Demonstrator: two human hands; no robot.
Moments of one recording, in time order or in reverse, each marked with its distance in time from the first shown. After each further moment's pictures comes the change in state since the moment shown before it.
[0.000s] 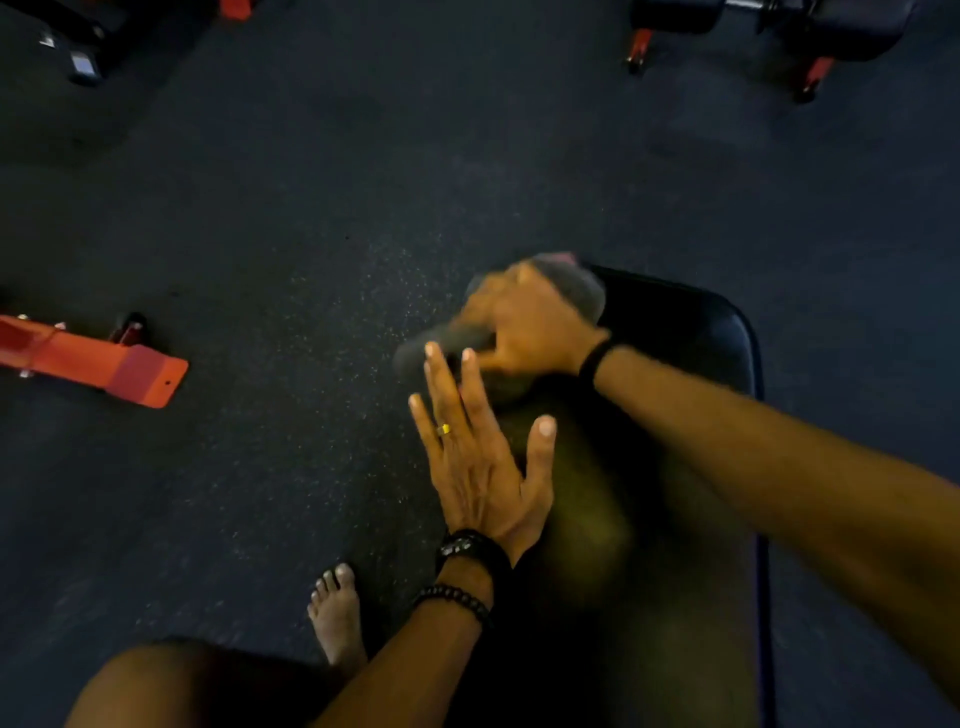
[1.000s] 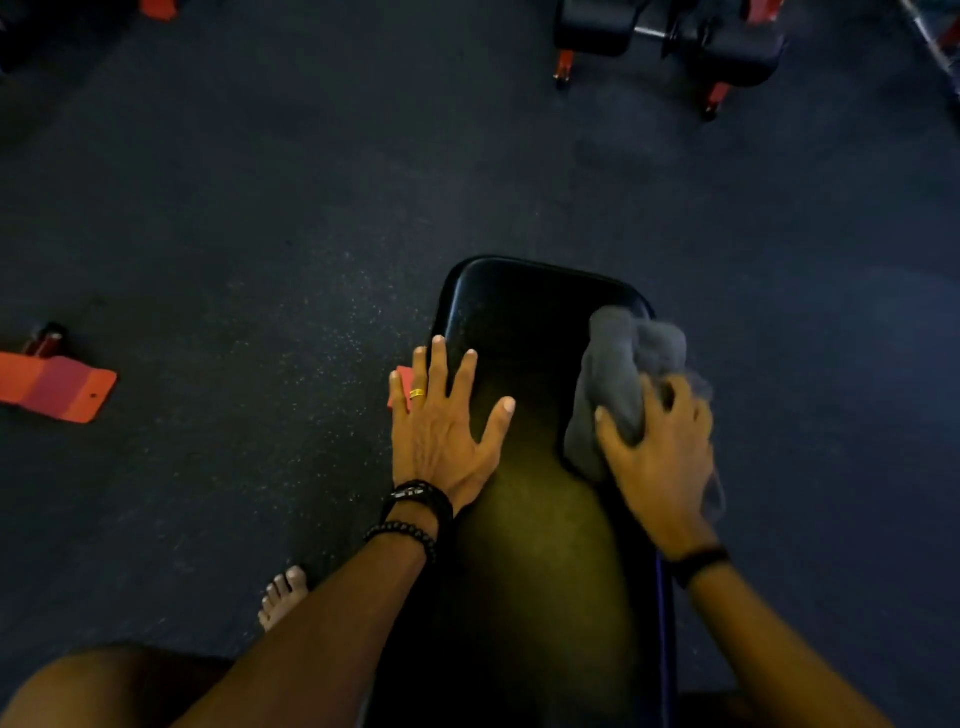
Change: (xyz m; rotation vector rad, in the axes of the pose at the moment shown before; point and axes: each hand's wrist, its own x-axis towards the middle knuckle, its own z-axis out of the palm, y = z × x) left_hand 0.004 -0.004 0.003 0.261 -0.404 0.137; right_hand -0.233 -0.053 0.020 0.172 0.379 1.097
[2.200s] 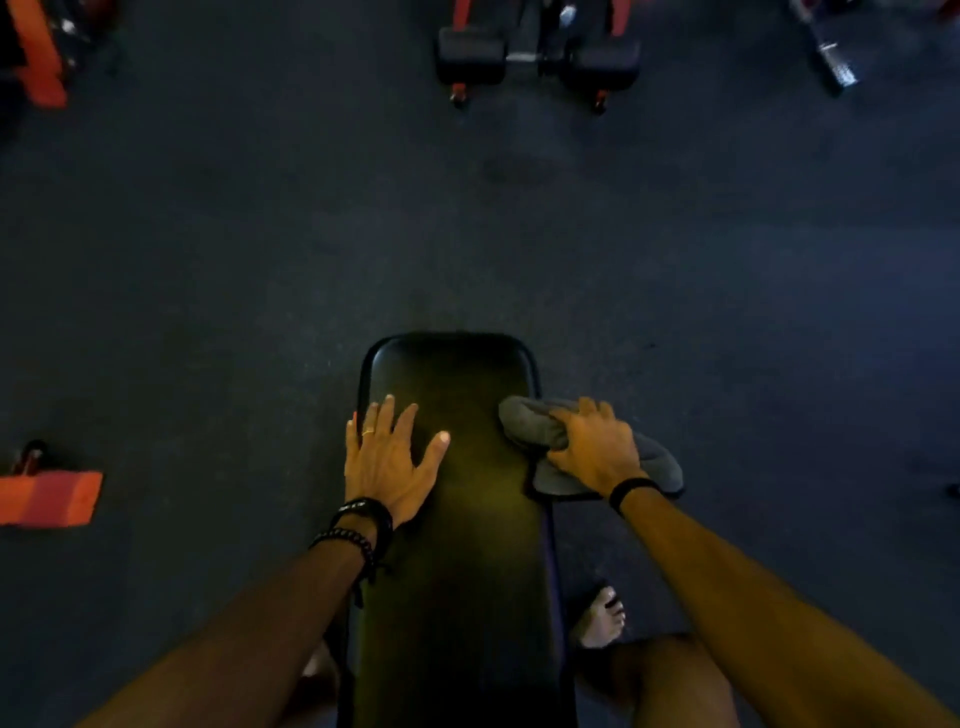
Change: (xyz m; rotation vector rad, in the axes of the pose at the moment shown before) left_hand 0.021 0.056 -0.087 0.059 -0.366 0.005; right_hand 0.058 0.024 -0.093 -0.315 -0.553 -0.065
